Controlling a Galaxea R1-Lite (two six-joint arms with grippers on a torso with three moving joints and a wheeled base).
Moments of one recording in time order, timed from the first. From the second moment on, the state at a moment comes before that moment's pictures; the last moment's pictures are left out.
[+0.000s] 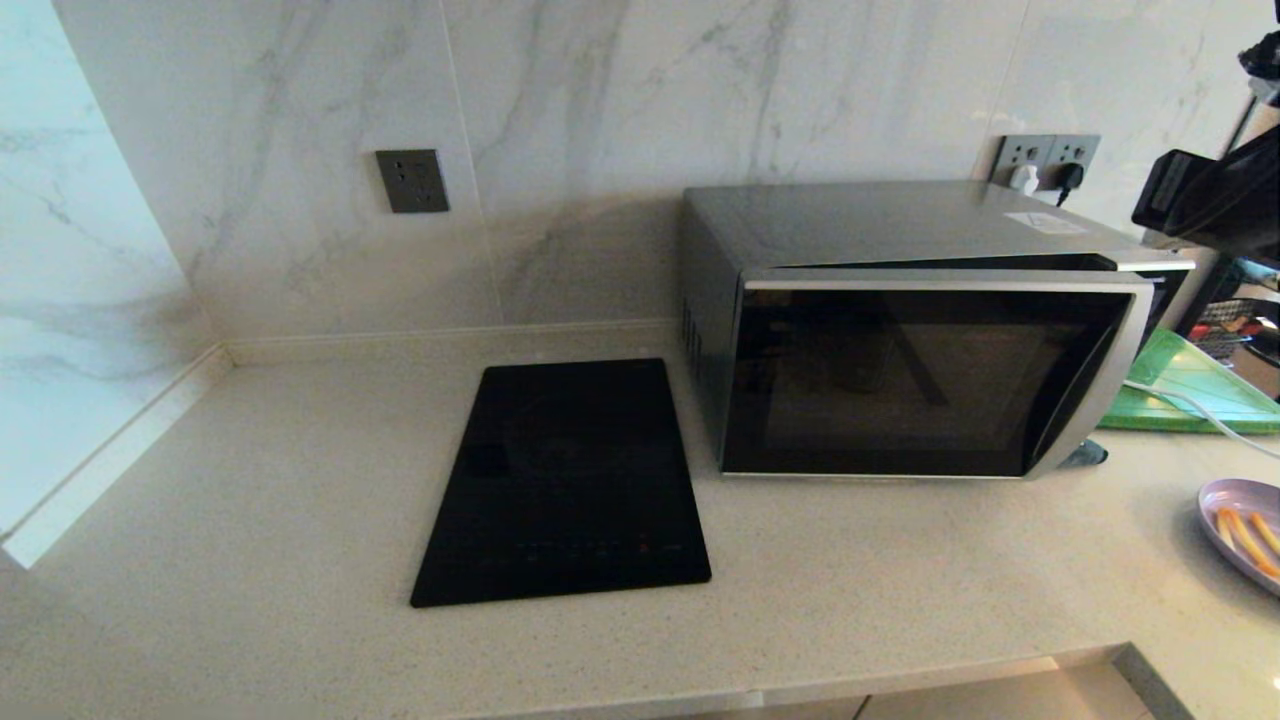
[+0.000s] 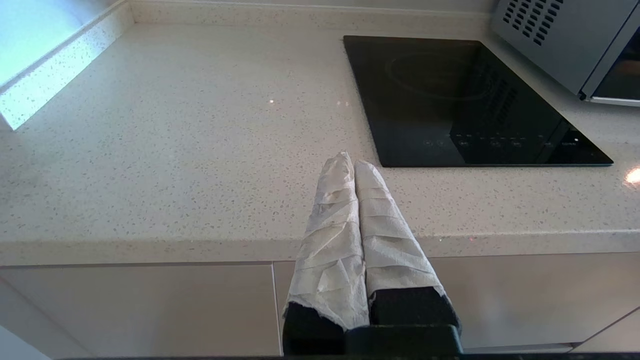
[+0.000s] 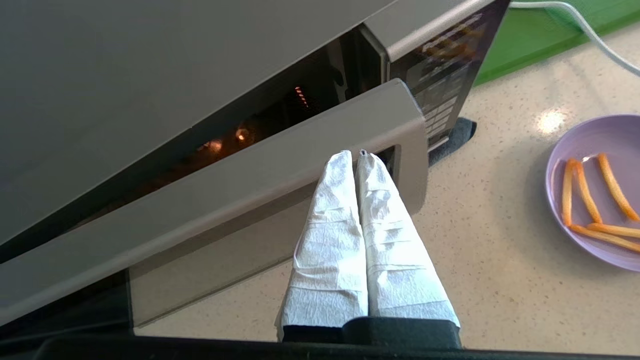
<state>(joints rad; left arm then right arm) 0.00 0.00 0.00 -0.01 0.03 -0.07 -0.02 1.80 -1.98 0.68 -0.29 0.42</state>
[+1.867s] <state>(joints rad) 0.00 0.00 0.00 -0.01 0.03 -0.07 -0.09 1.96 -2.00 0.46 -0.22 0.24</state>
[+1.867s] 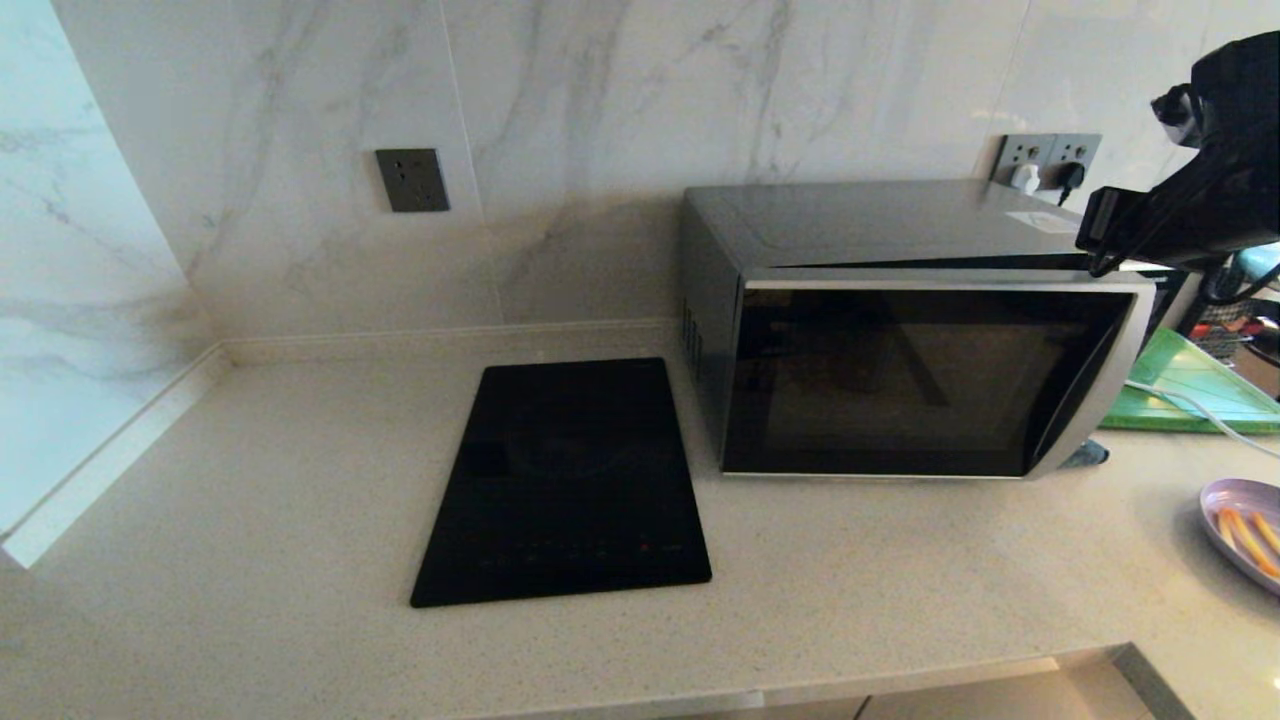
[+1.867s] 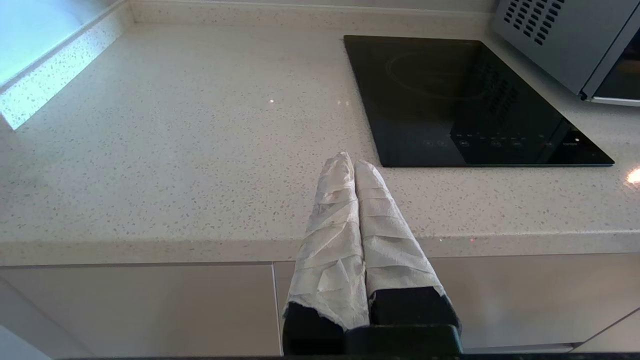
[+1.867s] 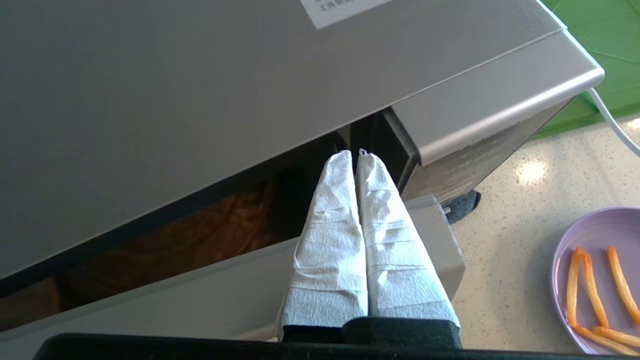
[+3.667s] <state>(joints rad) 0.00 0.00 0.00 -0.01 0.03 -0.07 -0.09 1.83 -1.90 0.72 -0.14 0.24</state>
